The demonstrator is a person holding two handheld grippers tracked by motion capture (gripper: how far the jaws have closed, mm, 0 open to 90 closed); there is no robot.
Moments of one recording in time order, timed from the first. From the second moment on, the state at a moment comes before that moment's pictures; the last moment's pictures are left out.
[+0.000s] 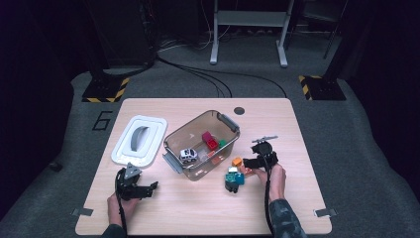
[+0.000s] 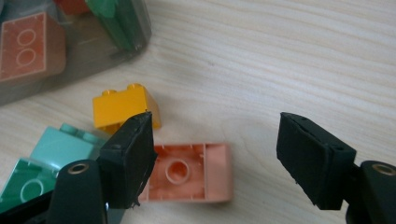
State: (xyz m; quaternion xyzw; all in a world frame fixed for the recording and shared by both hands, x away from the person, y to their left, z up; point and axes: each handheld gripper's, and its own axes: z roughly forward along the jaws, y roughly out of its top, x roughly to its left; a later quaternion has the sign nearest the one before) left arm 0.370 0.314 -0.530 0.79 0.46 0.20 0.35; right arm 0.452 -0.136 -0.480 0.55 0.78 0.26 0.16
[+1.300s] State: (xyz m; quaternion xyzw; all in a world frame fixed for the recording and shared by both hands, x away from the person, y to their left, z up) left arm 0.370 0.314 -0.530 0.79 0.46 0.20 0.35; right arm 0.449 -0.162 -0.492 0.58 0.79 0.17 0.12
